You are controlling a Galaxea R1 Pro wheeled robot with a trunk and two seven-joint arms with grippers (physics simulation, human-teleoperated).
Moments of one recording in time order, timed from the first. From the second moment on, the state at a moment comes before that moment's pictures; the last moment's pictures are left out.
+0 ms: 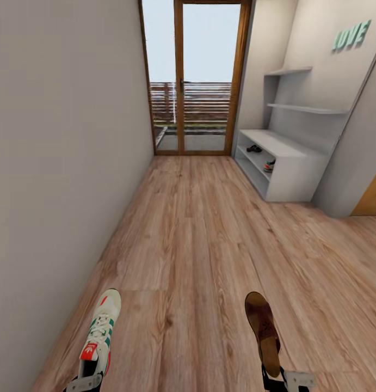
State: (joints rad) left arm -0.12 0.06 0.24 -0.54 0.06 -0.46 -0.20; right arm -0.20 -0.02 -0.24 -0.44 0.14 -0.53 0.01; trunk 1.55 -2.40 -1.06
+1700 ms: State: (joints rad) left arm -0.12 0.06 0.24 -0.54 0.06 -0.46 -0.20; right arm -0.20 -0.02 -0.24 -0.44 0.14 -0.53 0.01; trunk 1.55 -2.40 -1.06
